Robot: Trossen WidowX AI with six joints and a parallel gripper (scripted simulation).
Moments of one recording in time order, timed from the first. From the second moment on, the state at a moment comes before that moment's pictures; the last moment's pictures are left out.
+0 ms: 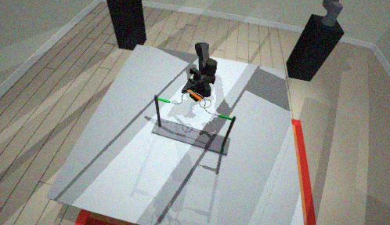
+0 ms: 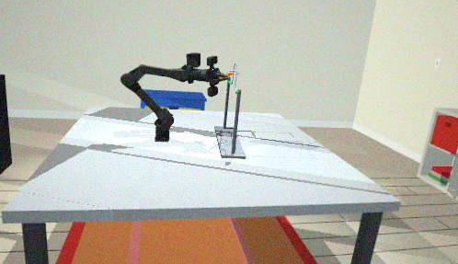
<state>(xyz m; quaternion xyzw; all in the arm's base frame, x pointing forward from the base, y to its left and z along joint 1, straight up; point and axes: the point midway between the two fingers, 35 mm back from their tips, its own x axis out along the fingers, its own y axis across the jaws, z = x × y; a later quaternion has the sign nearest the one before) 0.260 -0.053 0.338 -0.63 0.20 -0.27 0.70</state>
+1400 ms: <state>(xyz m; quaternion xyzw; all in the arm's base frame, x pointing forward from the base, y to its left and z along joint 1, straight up) 0.269 -0.050 0.270 -0.54 0.19 -0.23 0.79</state>
